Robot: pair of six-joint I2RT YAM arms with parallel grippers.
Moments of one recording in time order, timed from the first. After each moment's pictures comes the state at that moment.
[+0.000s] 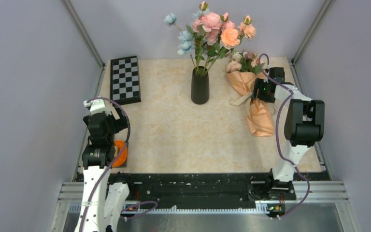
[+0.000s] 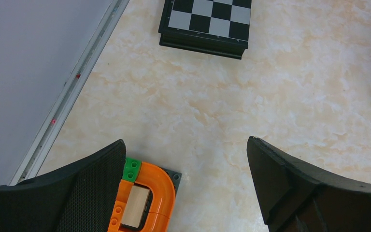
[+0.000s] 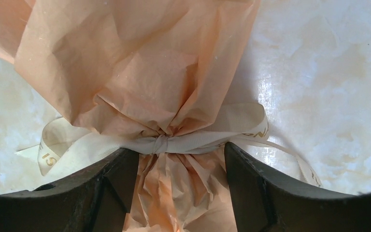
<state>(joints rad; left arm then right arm) 0.06 0.61 0.71 -0.49 -0.20 -0.20 -0.06 1.90 1.31 -0.34 -0.10 0.15</state>
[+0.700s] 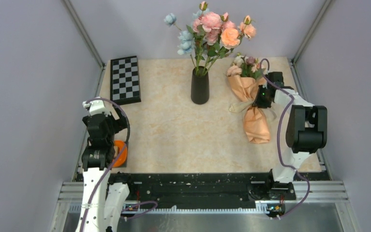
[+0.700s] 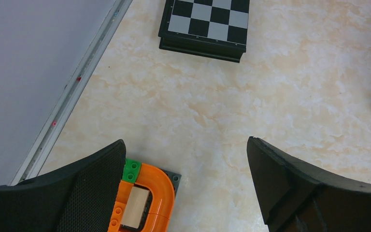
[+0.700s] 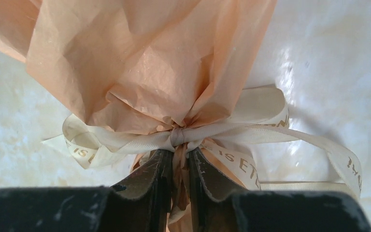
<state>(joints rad) 0.06 0.60 0.71 -0.49 -0.20 -0.20 -0.04 1.83 1.23 -0.39 -0.12 0.26</state>
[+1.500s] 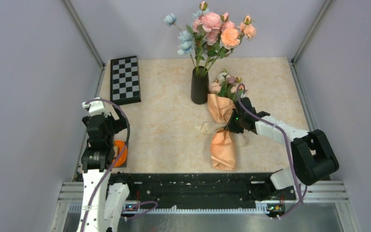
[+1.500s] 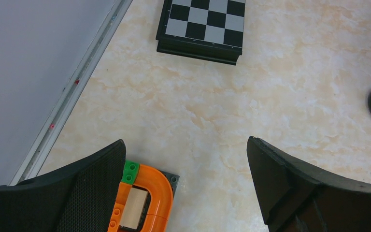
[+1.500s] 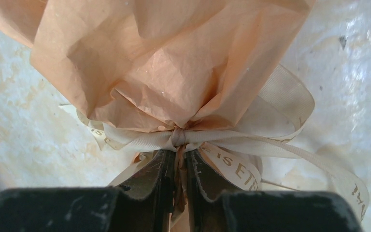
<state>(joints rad) 0.06 0.58 0.71 -0.49 -0.19 -0.20 0.42 1.45 0.79 -0.32 -0.02 0.77</state>
